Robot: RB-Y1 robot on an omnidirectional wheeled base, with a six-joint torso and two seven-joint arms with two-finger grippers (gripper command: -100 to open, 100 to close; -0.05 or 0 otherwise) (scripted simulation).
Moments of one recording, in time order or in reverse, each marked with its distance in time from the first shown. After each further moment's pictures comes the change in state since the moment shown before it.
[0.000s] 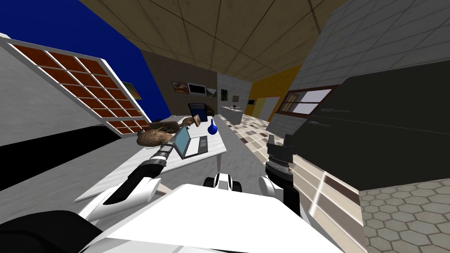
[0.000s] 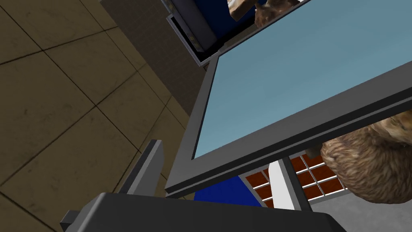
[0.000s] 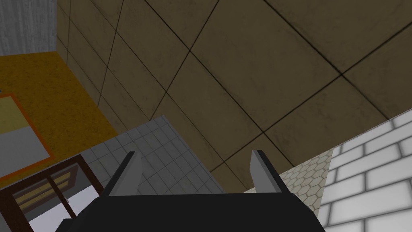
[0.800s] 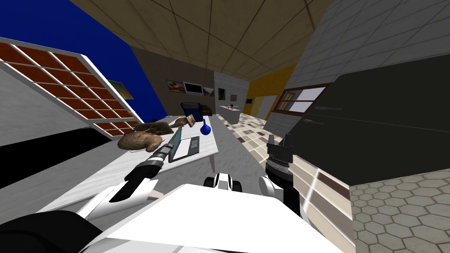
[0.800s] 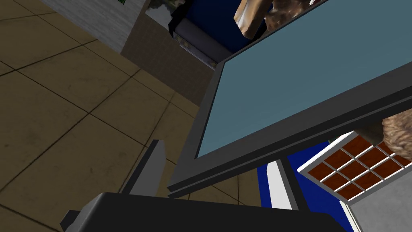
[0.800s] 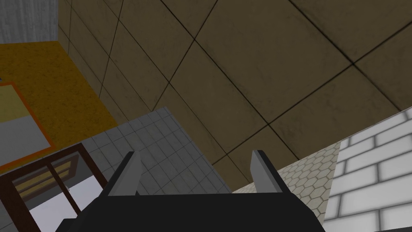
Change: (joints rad) left arm 0.010 0.068 0.020 0.079 -0.146 -0.034 -0.139; right arm 0.000 0.000 0.000 0.000 0.000 0.000 0.000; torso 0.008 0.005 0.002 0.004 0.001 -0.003
